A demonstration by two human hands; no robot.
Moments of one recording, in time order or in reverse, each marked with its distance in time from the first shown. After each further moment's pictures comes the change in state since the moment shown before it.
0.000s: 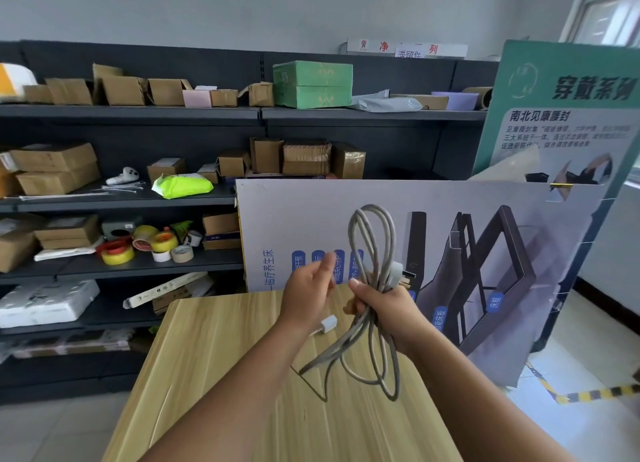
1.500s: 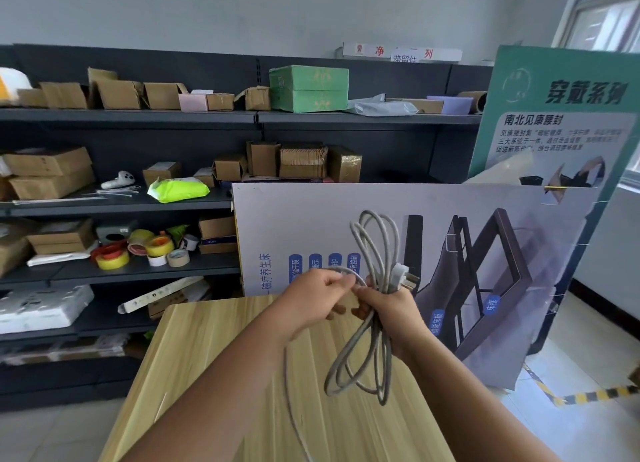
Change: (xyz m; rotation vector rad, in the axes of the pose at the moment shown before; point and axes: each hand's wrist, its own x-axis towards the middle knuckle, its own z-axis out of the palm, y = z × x) left_hand -0.003 0.040 -0.015 0.163 -0.393 -0.117; right_hand 0.011 0.015 -0.008 0.186 0.144 0.019
